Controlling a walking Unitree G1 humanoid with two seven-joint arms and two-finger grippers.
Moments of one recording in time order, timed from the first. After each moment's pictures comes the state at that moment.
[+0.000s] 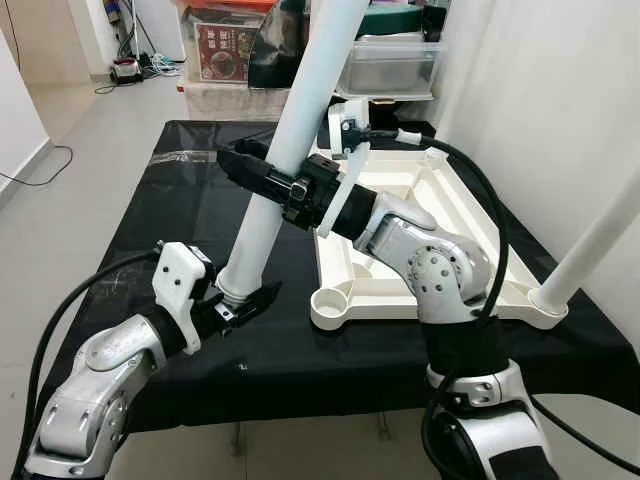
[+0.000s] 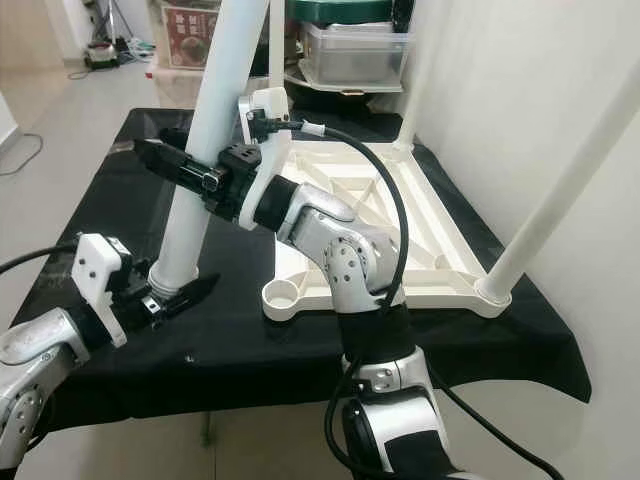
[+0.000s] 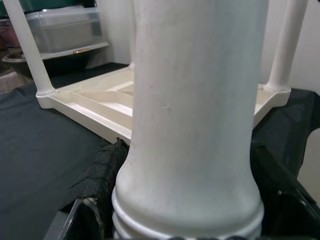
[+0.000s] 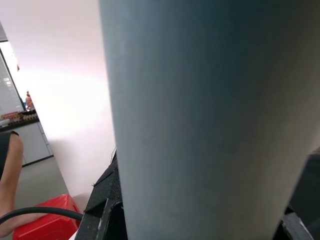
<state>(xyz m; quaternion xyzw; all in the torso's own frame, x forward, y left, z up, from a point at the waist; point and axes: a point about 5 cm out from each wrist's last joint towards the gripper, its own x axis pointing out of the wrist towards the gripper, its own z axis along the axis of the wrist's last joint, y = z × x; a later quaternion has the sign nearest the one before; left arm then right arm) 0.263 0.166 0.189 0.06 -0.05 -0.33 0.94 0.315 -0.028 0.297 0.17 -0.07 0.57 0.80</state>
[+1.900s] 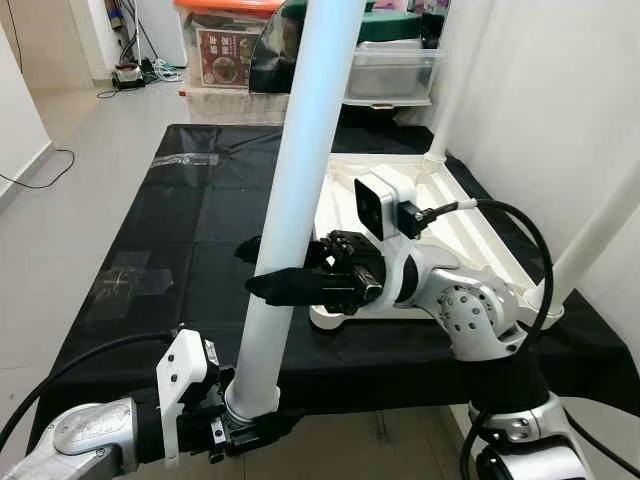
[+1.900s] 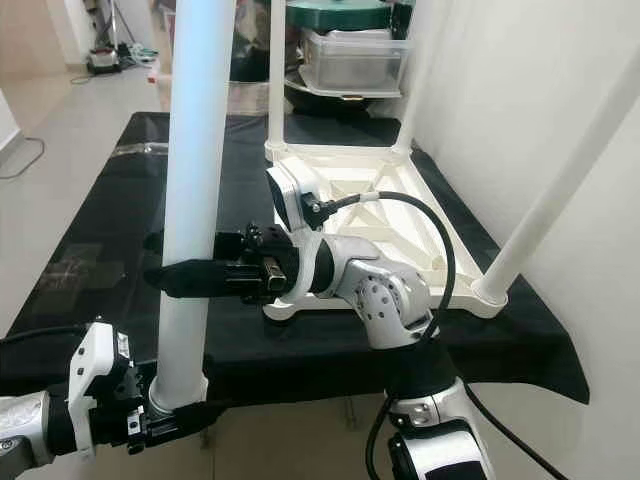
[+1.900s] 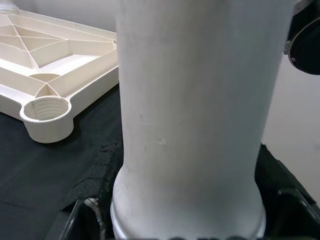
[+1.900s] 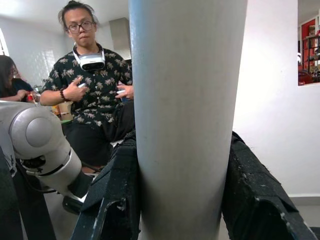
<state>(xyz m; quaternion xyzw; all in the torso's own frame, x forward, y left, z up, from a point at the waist) 0.185 0.153 0.164 0.02 0.07 -0.53 0.84 0.272 -0.055 0.263 0.16 -0.06 0.80 0.58</state>
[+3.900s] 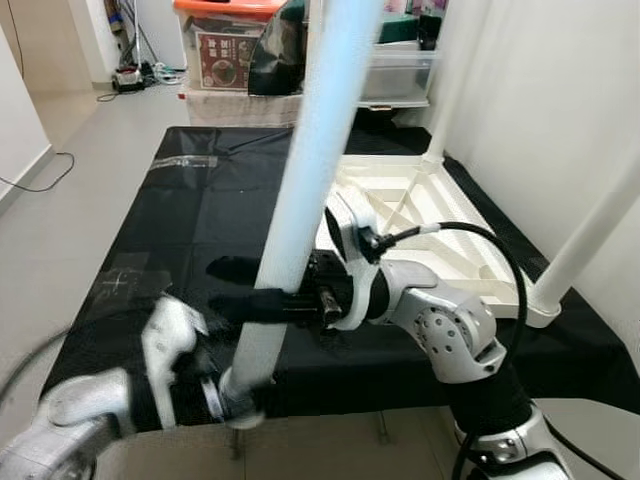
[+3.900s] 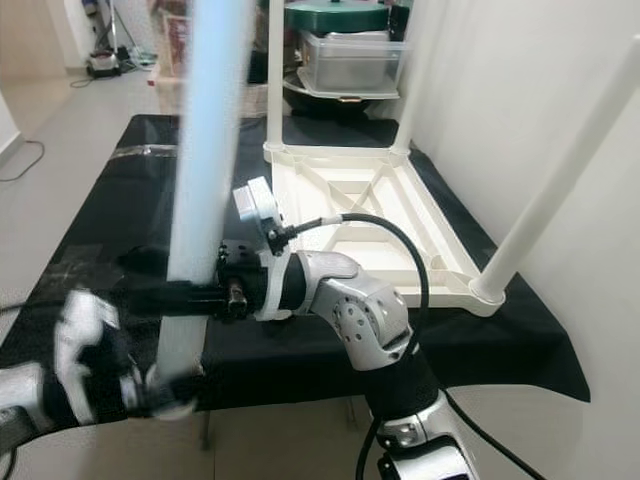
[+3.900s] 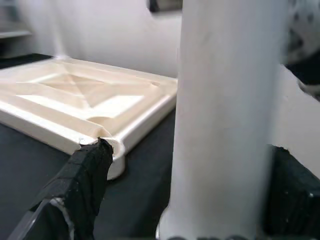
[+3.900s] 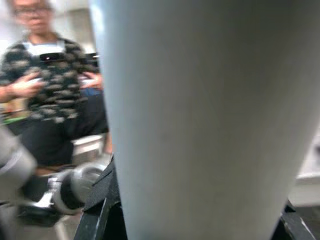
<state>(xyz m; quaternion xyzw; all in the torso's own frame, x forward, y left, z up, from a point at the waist) 0.207 0.181 0.190 0.01 -0.01 -0.44 0.90 0.277 -0.036 0.245 0.14 -0.05 0.74 0.66</state>
